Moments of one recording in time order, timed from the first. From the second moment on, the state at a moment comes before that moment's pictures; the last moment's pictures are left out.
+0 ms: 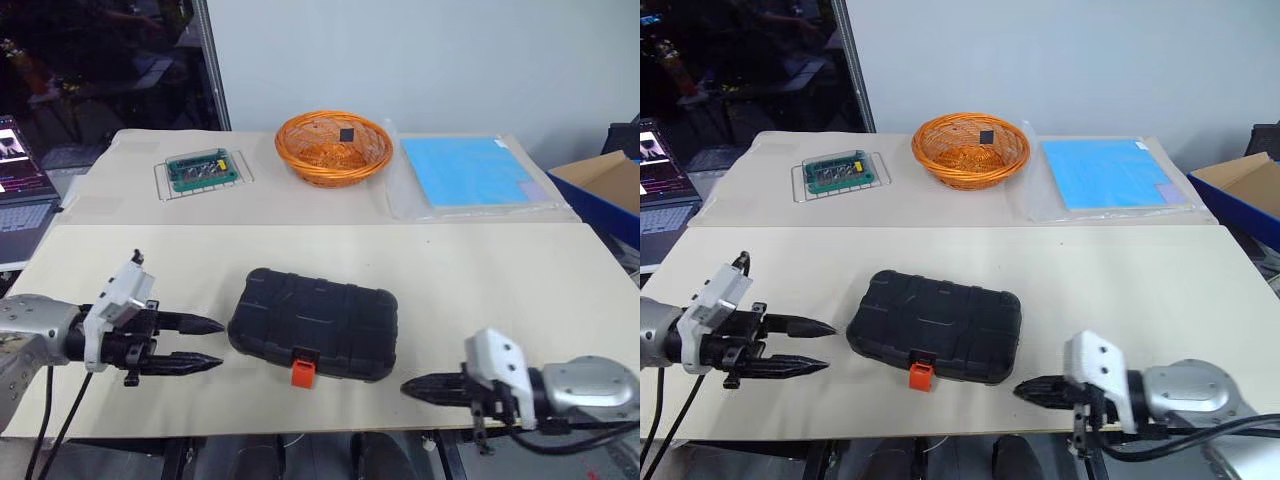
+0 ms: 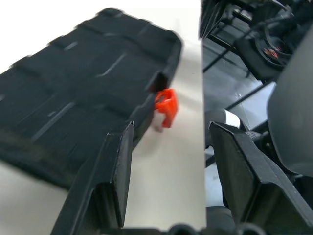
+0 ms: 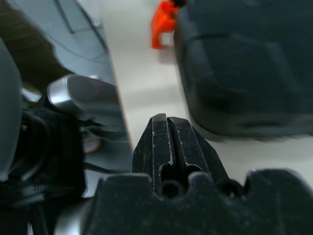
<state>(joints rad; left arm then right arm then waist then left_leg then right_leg) 0.03 1.08 0.28 -0.44 -0.79 0.54 -1.38 0.10 -0.92 0.10 -0.71 0.42 0.52 0.94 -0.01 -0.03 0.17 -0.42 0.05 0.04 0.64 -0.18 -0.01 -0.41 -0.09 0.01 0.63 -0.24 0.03</state>
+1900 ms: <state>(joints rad) -0.26 0.85 -0.06 -0.37 -0.51 0.58 -1.03 -0.43 -0.31 0.27 -0.32 0.29 0.98 0.45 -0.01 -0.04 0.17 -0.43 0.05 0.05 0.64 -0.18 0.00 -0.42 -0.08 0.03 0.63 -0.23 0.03</state>
